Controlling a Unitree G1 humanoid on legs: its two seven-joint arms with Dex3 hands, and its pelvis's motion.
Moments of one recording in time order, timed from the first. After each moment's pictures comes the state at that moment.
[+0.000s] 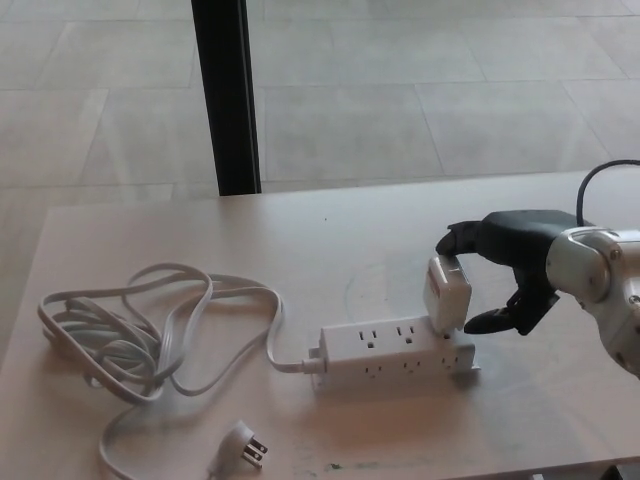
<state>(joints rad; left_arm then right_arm) 0.04 0.68 0.42 1.23 -0.11 -0.19 -0.13 -0.83 -0.57 0.60 0.42 -0.58 0.21 0.48</state>
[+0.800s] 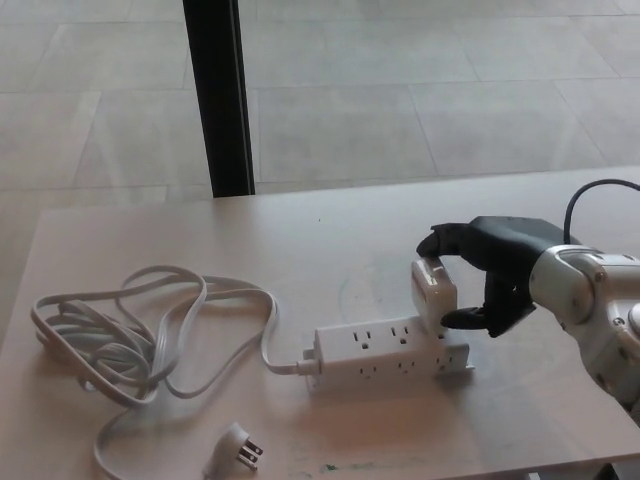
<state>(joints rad) 0.04 0.68 0.40 1.23 -0.12 -0.21 -0.11 -0.75 -0.49 0.53 0.40 -0.60 0.18 0.37</state>
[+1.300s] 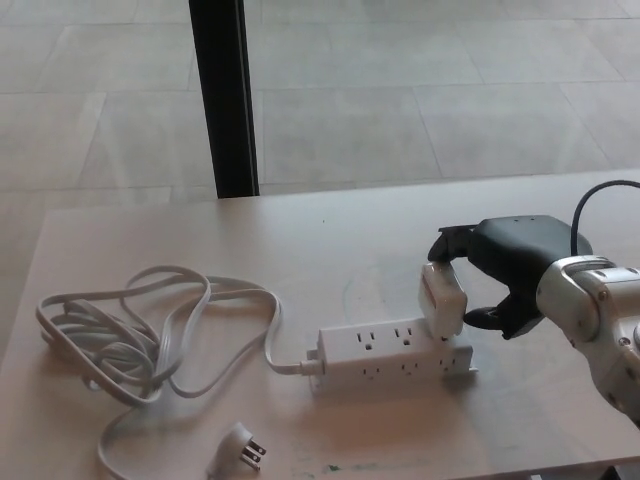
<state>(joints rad) 0.04 0.68 0.39 1.23 -0.12 -0.22 -0.11 -0.72 -0.52 0.56 0.38 -0.68 0.15 0.27</state>
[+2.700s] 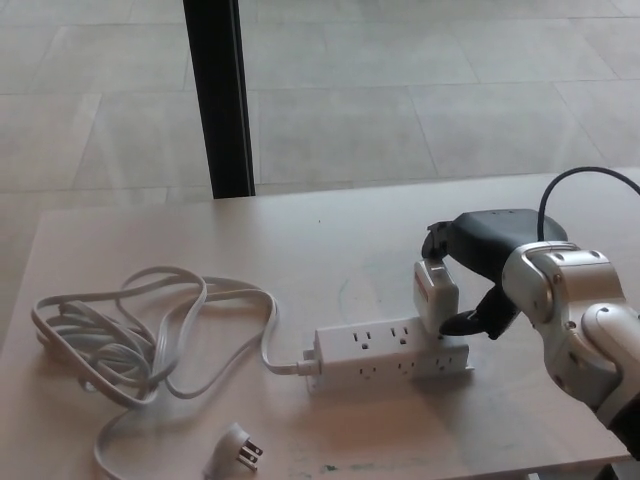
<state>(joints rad) 0.02 0.68 0.36 1.24 -0.12 -0.22 -0.11 -0.80 -0.43 0.60 0.39 -0.78 0.35 0.42</state>
